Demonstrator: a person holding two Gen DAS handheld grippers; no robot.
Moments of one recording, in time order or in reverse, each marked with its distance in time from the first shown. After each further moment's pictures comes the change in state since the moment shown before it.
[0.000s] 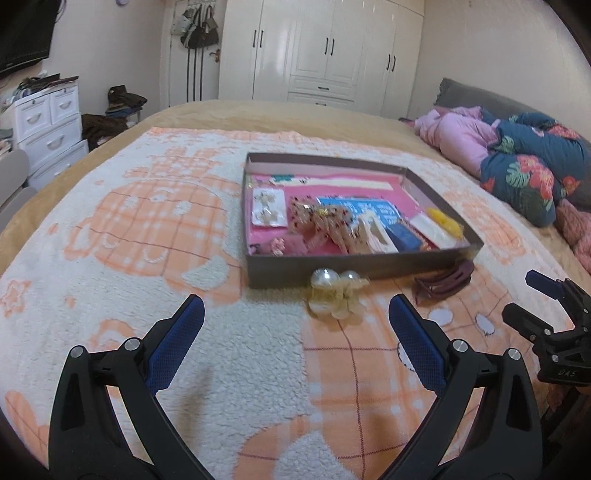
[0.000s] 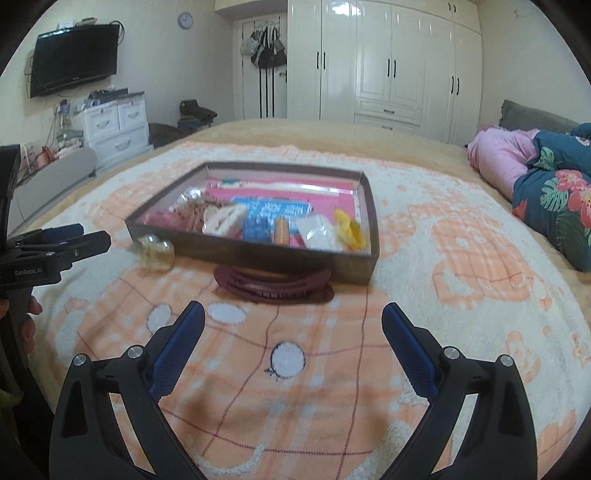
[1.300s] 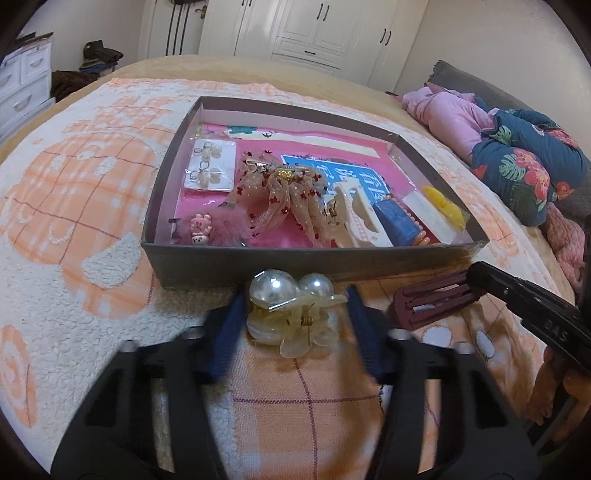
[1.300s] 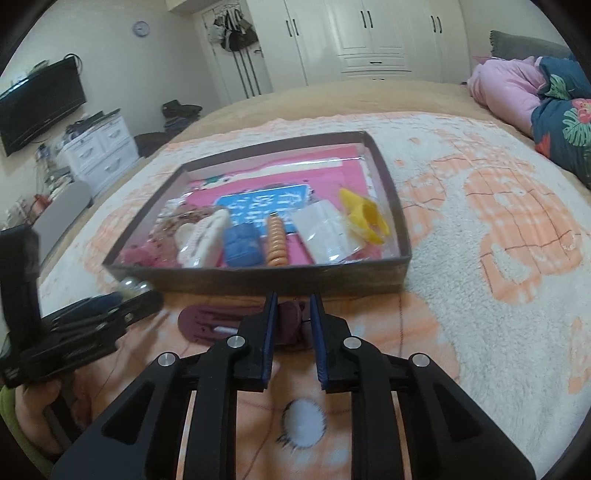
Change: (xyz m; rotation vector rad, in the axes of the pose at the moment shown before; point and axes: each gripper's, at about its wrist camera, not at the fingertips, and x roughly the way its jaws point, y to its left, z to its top) left arm 0.074 -0.017 0.008 -0.063 0.147 -0.130; right arm 0.053 -0.020 0.032 0.212 0.098 0.127
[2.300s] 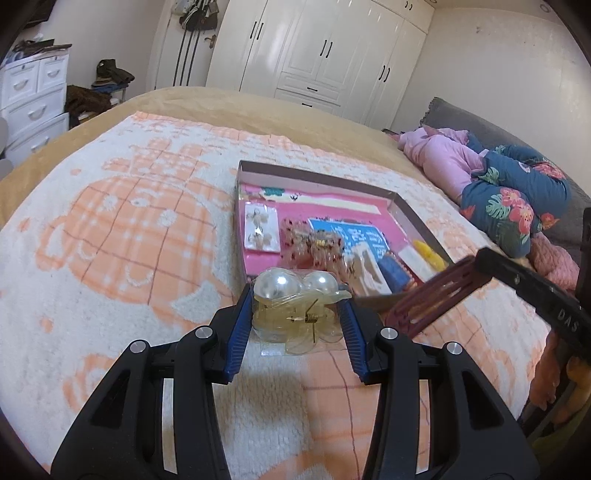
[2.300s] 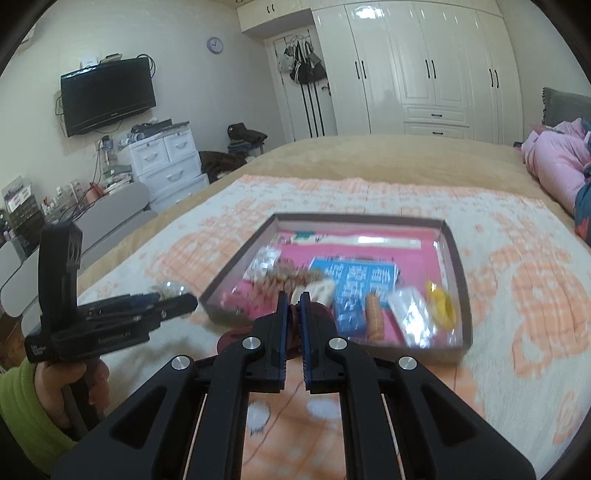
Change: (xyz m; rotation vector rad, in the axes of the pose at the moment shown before) left arm -0.071 0.037 0.022 -0.030 -0.144 -0.022; right arm -0.042 0.068 0.050 -0.179 -0.165 0.141
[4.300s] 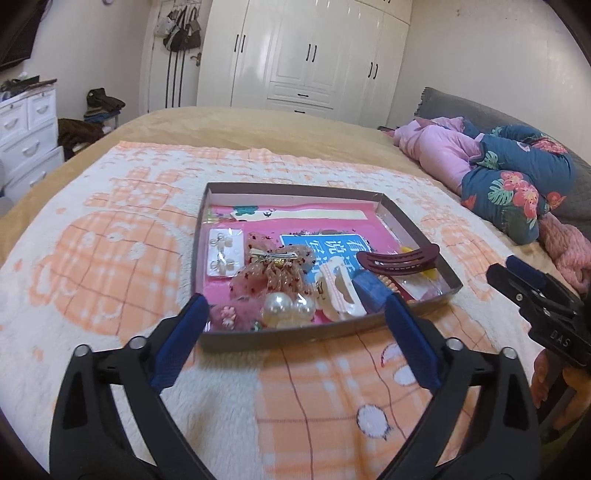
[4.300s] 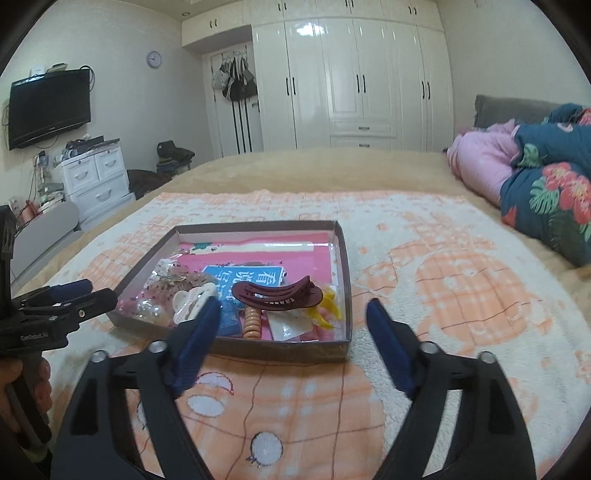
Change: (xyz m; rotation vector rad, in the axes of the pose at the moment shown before) left arm 0.011 -0.050 0.005 0.103 -0.037 0.058; right arm -0.029 -0.054 -0.035 0.037 -0.086 -0.302
